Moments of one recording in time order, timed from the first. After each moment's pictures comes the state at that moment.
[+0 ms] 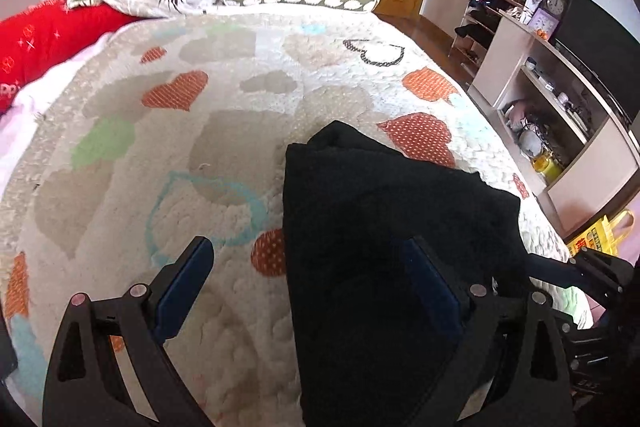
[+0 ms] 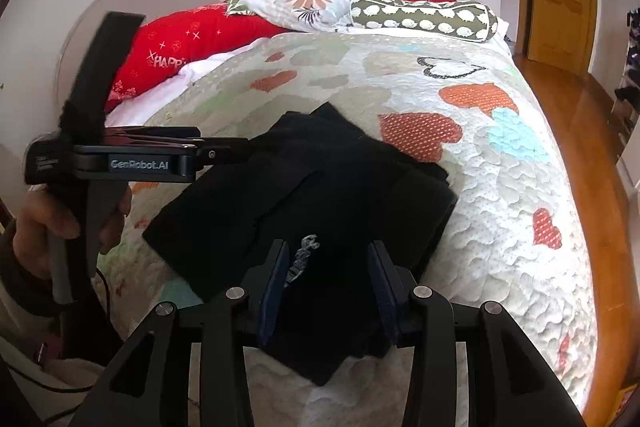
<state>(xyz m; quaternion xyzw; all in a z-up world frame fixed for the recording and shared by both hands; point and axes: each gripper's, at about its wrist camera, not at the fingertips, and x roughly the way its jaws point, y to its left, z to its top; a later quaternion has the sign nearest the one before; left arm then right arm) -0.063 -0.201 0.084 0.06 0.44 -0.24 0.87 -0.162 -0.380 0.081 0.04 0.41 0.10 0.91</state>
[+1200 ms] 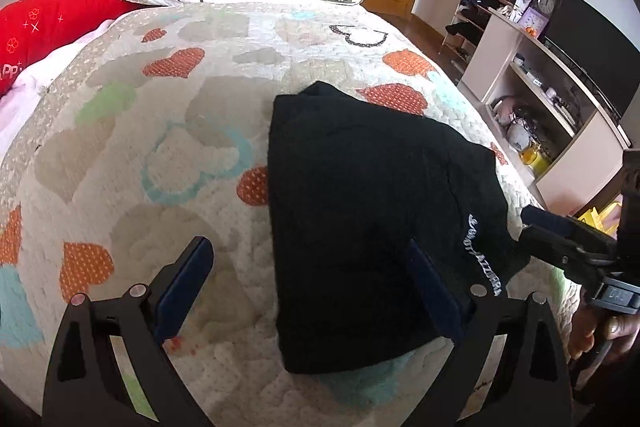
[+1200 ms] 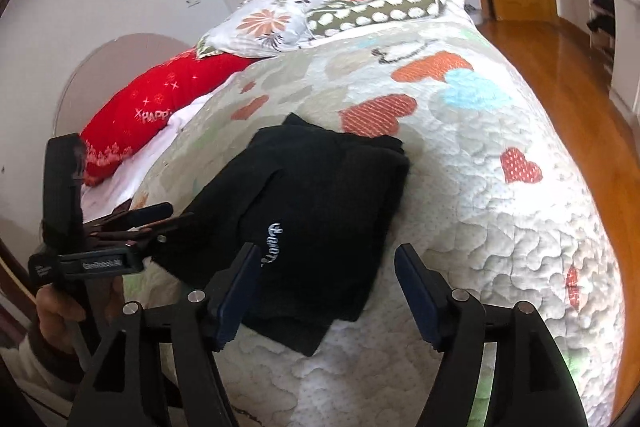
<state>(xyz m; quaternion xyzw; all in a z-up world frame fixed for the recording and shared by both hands) -0.102 -0.190 0.073 0.04 0.45 -0.25 0.86 -0.187 -0.429 0.070 0.17 0.39 0.08 0.90</state>
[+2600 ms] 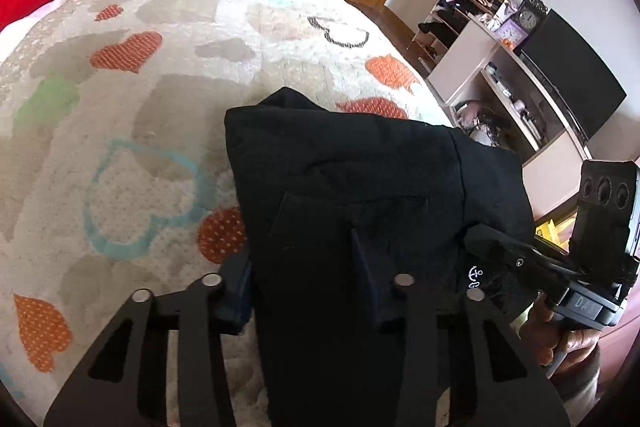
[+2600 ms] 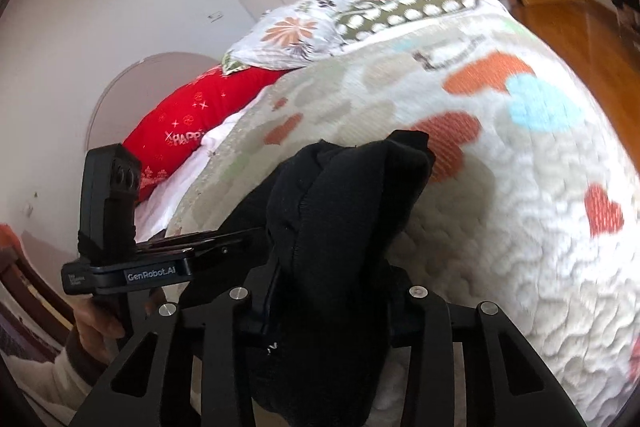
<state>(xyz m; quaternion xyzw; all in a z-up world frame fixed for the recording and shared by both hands) -0.049 -0.192 0.075 -0.02 0.49 -0.31 0.82 -0.124 -0.414 0.073 0.22 0.36 0.15 0.89</state>
